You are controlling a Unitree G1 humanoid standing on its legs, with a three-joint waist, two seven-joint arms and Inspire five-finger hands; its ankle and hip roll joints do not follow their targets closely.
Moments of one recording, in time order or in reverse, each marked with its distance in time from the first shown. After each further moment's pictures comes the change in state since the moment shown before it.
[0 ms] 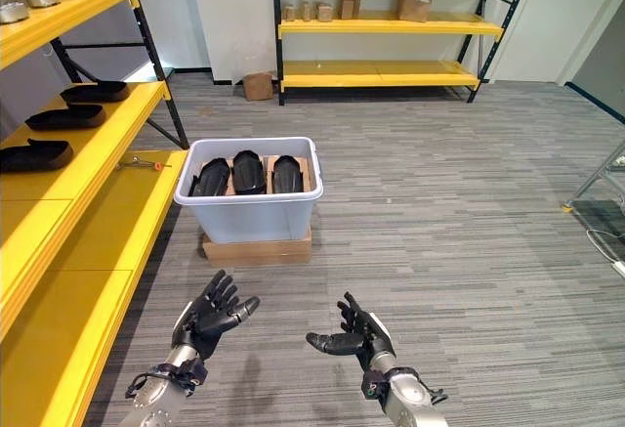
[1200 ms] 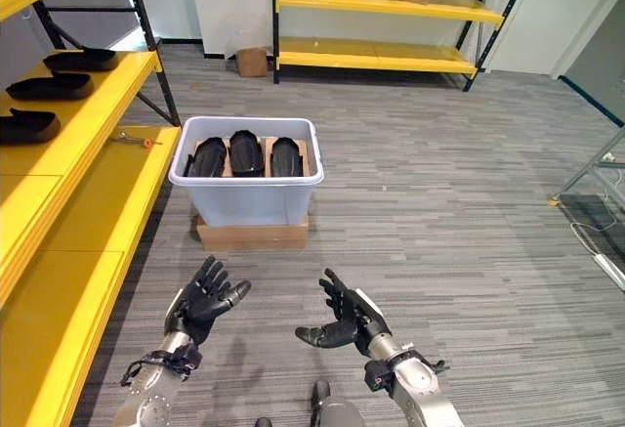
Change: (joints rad) left arm -0.057 -0.011 0.027 0.029 -0.003 0.000 -0.012; right arm 0.014 -0.063 -0.004 -0.200 -0.089 -0.003 0.110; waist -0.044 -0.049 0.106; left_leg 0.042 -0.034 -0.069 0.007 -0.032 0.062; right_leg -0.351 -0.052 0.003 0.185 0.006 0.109
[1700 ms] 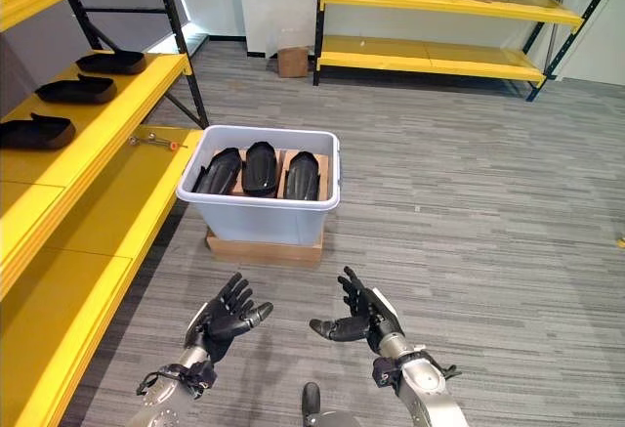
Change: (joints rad) left arm 0.044 0.000 -0.066 -0.050 0.010 0.036 -0.014; right arm -0.015 -0.019 -0.042 0.037 -0.012 -0.018 -0.066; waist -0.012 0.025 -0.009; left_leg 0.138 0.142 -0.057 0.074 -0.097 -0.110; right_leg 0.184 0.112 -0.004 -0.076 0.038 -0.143
